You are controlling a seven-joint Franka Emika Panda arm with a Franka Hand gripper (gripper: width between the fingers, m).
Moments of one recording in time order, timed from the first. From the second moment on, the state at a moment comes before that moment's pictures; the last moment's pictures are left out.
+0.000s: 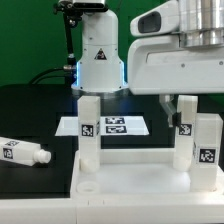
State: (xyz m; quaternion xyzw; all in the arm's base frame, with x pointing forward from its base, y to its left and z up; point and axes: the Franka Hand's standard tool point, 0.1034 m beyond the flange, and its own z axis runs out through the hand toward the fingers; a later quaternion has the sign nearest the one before) arm 0.637 0.107 0.112 -0.98 0.20 -0.07 0.05
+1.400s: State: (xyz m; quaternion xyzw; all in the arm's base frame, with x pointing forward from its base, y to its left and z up) arm 0.630 0.108 0.111 -0.72 0.69 -0.03 0.09
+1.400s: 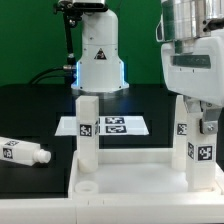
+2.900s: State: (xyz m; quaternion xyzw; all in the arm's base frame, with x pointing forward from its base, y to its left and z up) arm 0.632 0.118 0.109 -0.91 0.40 -0.06 0.07
